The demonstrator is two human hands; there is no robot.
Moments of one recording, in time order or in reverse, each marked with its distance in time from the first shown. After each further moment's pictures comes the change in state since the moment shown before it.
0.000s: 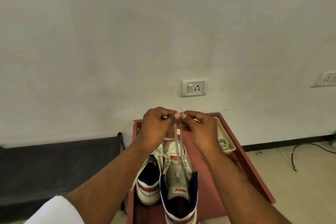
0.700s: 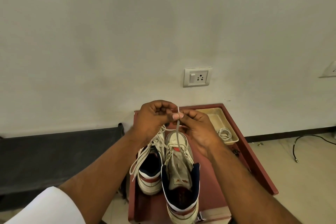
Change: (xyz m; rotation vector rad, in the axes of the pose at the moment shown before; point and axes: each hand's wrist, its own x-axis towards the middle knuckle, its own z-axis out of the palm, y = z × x) left_hand -0.002 -0.016 -0.012 -0.241 -0.095 -0.148; right_hand -0.003 0.020 0.001 0.223 -0.281 0.268
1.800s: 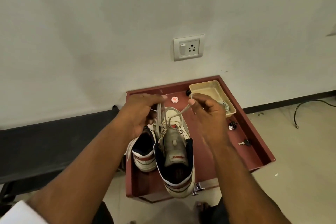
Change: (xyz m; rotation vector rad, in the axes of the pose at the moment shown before) left_hand -0.016 -0.003 0.014 0.088 0.053 -0.445; right_hand -0.023 0.040 -0.050 -0.084 0.319 -0.298
